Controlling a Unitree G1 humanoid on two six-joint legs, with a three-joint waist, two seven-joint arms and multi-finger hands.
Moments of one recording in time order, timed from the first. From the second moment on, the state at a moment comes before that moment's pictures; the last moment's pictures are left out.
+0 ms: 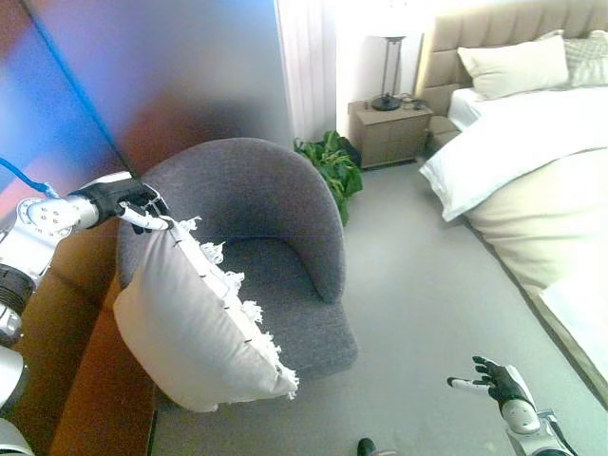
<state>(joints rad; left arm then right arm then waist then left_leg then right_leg) -0.92 1.15 -0.71 0.83 -0.25 -0.03 -0.45 -0.10 -0.53 0.13 1.18 0.03 -0.19 -0.12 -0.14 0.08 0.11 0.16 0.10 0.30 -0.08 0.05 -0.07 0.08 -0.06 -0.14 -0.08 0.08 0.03</state>
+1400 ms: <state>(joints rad) -0.84 0.98 -0.22 0.82 -0.69 0.11 -0.20 -0.11 -0.55 0.19 1.18 -0.01 -0.21 -0.08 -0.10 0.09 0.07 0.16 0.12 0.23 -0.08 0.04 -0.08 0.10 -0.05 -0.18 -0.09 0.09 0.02</state>
